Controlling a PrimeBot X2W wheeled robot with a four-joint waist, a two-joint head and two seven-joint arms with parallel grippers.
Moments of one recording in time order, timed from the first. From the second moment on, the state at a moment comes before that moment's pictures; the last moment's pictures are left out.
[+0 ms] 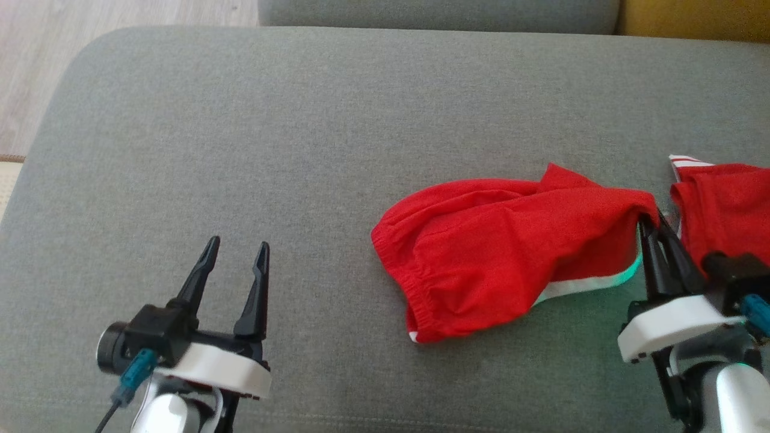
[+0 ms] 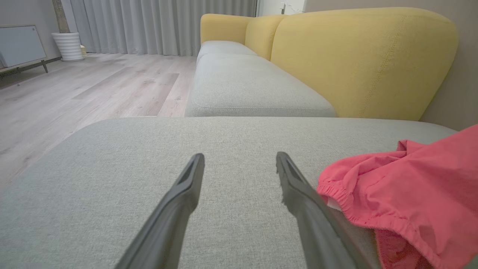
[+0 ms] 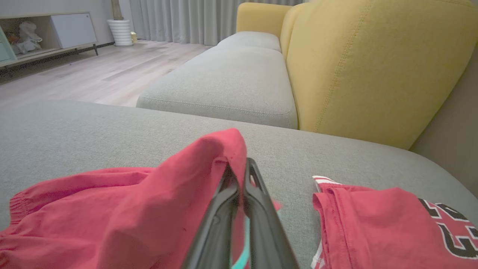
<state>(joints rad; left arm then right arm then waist) 0.00 0.17 -0.28 0.06 -0.23 0.02 -0.25 0.00 -0.05 -0.05 -0.08 -0.01 0.12 0.10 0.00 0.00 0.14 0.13</state>
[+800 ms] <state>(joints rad) -0.05 0.16 -0.28 0.08 -0.24 0.01 -0.25 -0.15 -0.05 0.11 0.17 0.14 0.12 -0.05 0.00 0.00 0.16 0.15</state>
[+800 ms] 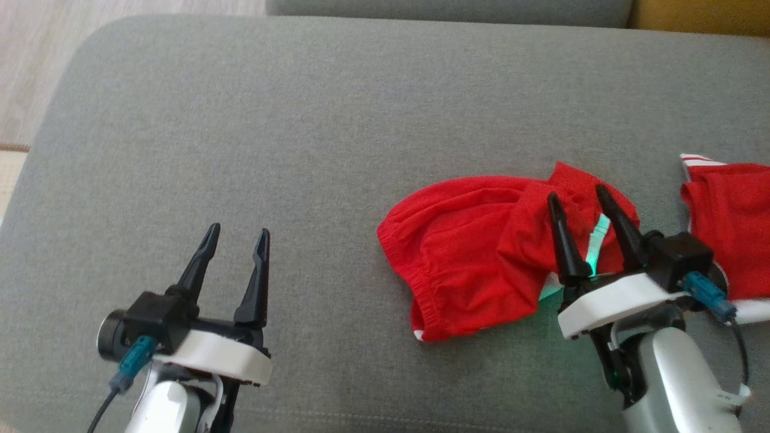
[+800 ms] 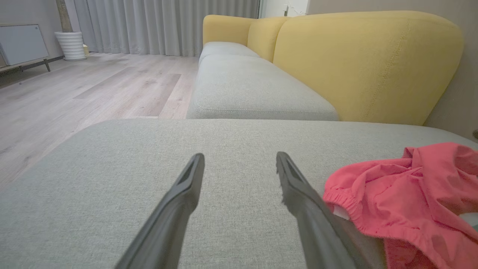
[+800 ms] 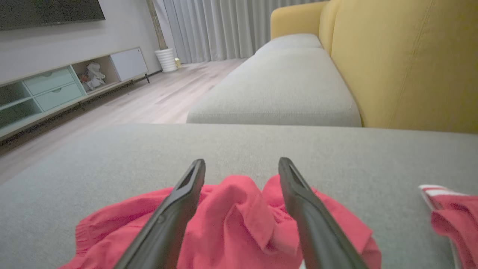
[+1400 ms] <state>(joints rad) 0.04 0.19 -0.27 0.06 -0.24 0.05 -0.24 0.10 -0.05 0.00 -0.11 0.13 0.12 0.01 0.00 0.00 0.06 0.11</state>
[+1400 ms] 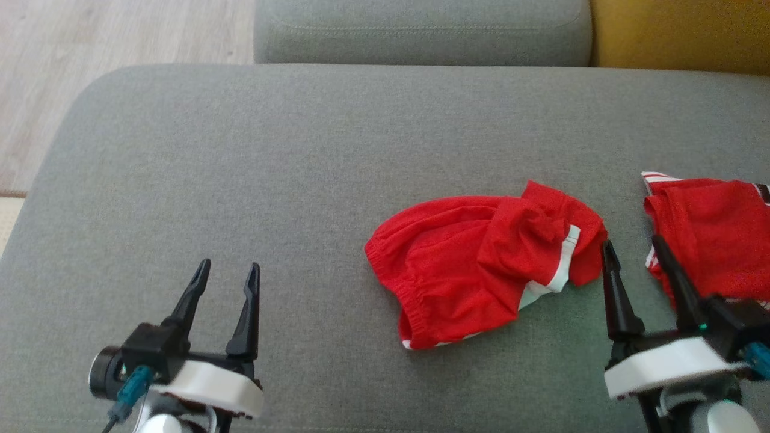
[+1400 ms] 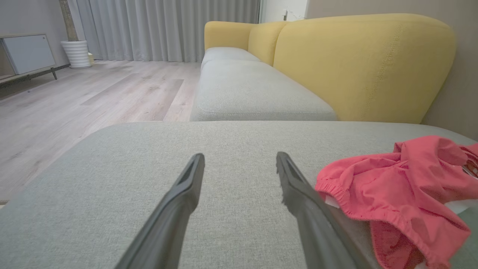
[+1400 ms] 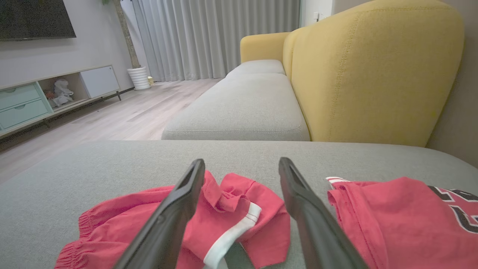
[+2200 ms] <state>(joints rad) 0.07 0.21 -0.28 0.03 -0.24 0.06 -0.20 0.16 -0.04 -0.01 -0.15 0.15 0.12 0.03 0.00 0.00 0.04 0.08</state>
